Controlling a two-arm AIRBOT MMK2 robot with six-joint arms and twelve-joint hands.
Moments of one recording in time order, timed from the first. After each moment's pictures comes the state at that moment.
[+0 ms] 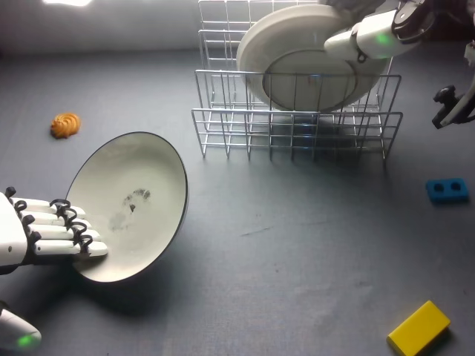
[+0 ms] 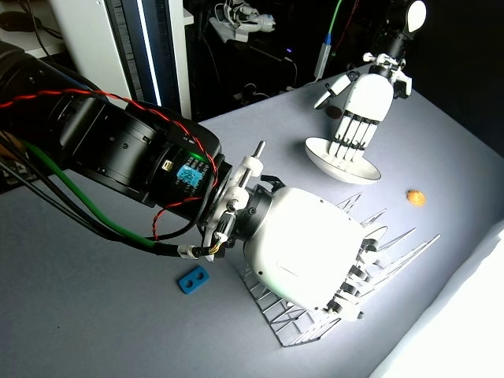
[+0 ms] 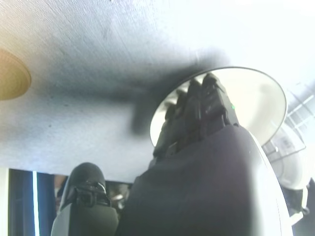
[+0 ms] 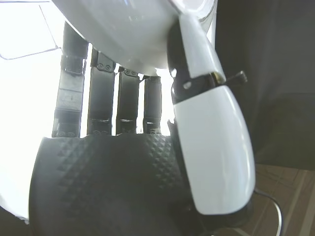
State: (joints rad) left arm 1.08 -0.80 1.25 1.17 -0.64 0.01; right arm -0.22 -1.15 1.28 0.49 0.30 -0.98
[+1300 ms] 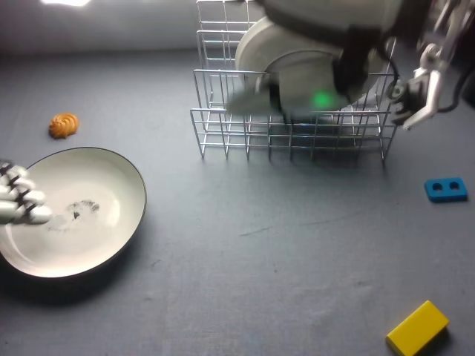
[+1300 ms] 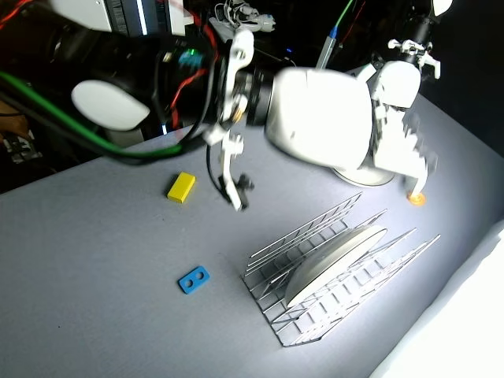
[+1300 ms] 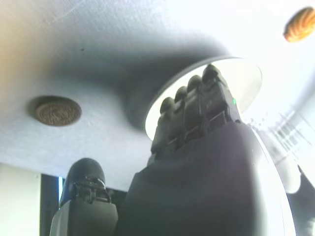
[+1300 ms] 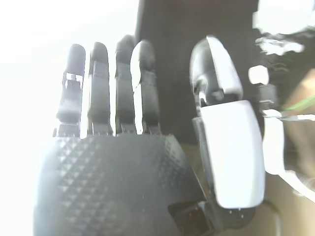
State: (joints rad) left arm 1.08 -0.75 1.36 1.20 -0.73 0.01; right arm -0.18 -1.08 0.99 0.05 0.41 -1.00
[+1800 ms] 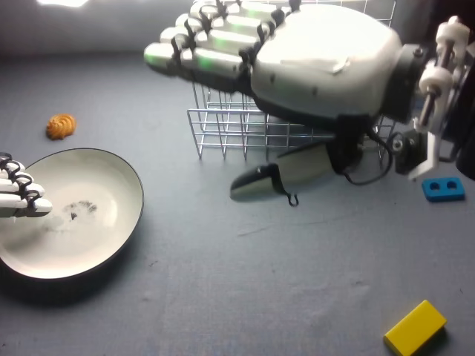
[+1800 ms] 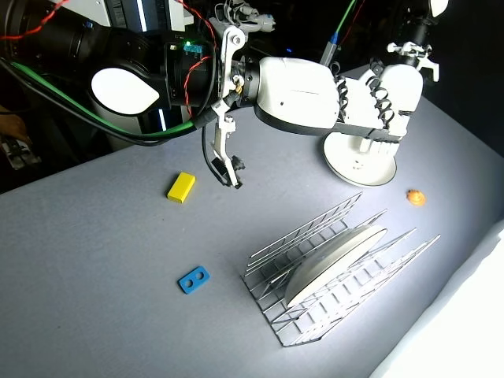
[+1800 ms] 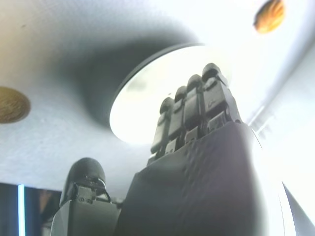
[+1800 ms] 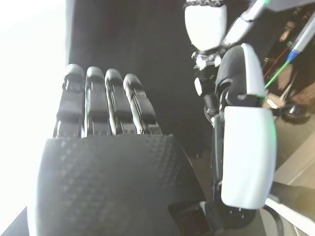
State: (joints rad) left arm 1.05 -0.74 1.33 1.16 -0.66 0.01; right arm -0.25 -1.07 0.89 -0.06 0.42 -1.04
